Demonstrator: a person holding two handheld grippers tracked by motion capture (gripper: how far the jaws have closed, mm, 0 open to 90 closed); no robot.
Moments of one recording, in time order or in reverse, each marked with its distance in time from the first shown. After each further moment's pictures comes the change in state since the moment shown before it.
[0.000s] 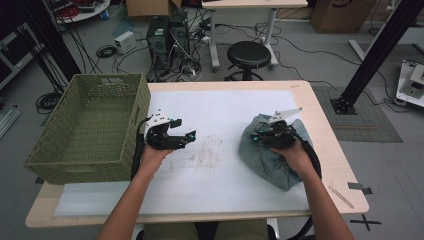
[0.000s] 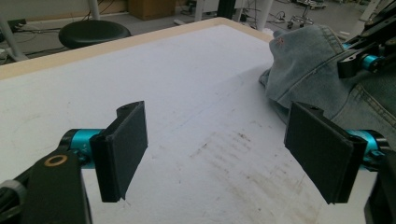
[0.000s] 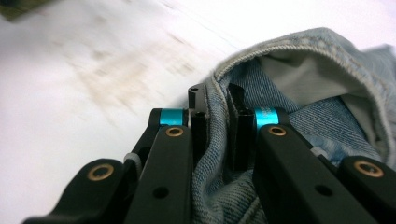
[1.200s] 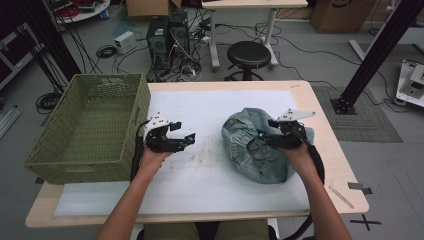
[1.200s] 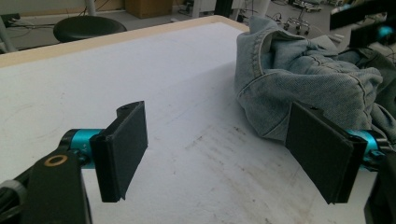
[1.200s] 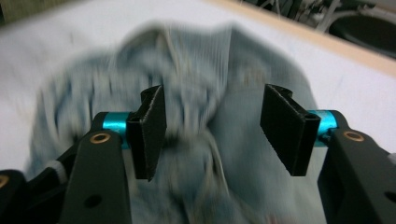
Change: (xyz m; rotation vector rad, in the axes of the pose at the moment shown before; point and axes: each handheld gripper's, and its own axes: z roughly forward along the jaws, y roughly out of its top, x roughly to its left) left arm -0.001 -0.007 -0.003 -0.004 -0.019 -0.021; right arm 0.002 -0.014 -0.030 -0.090 -0.278 -0.004
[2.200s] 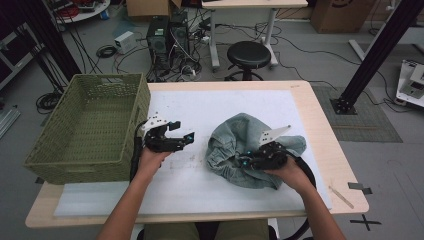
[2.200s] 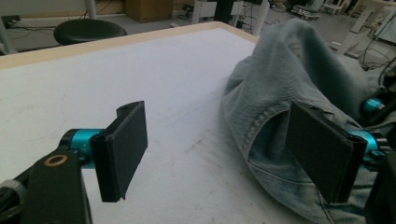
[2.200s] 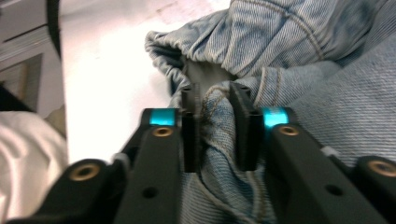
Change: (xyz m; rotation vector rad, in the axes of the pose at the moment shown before) left arm -0.002 -0.001 -0.001 -0.015 -0.016 -0.016; right arm 0.046 -0.017 0.026 0.096 0.491 -0.080
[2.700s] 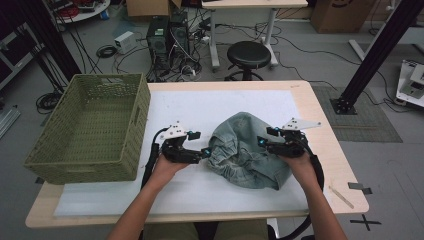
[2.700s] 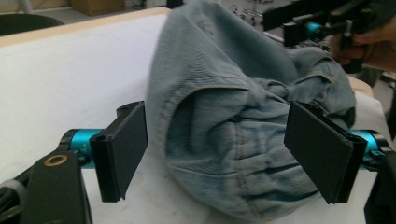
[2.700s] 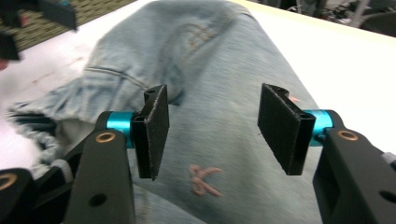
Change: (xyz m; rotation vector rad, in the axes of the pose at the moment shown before) left arm -0.046 -0.010 0.030 0.054 -0.185 0.066; right arm -0.027 -0.012 -0.042 -0.220 -0.408 0.136
